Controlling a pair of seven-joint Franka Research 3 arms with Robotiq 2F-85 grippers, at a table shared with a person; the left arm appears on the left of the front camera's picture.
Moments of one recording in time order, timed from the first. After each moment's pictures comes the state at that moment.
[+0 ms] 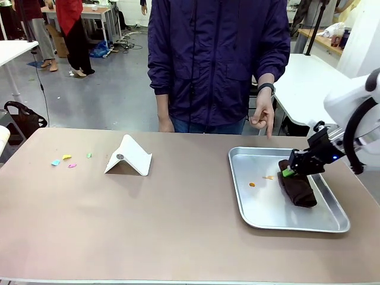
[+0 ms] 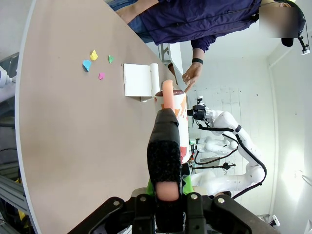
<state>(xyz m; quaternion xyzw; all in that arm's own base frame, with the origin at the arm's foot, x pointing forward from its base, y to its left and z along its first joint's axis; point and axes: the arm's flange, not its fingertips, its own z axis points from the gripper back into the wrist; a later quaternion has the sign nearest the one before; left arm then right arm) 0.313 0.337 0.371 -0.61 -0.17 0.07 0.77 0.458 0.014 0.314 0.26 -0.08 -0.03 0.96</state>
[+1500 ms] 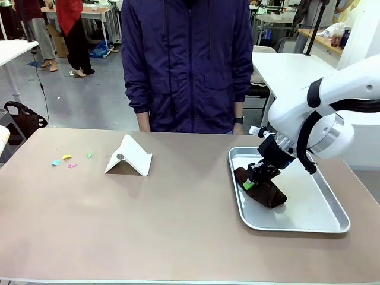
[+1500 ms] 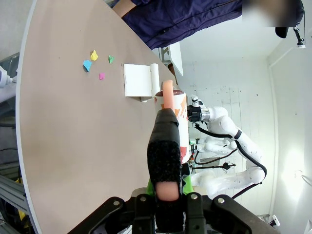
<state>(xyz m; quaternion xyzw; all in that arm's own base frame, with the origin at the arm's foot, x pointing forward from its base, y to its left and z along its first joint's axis) 0.313 0.337 0.371 -0.61 -0.17 0.07 0.77 0.453 0.145 0.298 0.22 -0.04 0.17 0.96</state>
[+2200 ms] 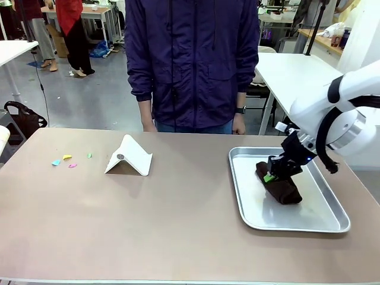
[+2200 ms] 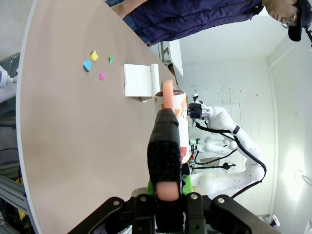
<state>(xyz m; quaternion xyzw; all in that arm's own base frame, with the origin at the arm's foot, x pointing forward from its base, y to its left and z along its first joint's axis) 0.313 0.337 0.371 -0.61 -0.17 0.07 0.77 0.471 0.072 0.300 0.21 -0.06 0.04 0.97</state>
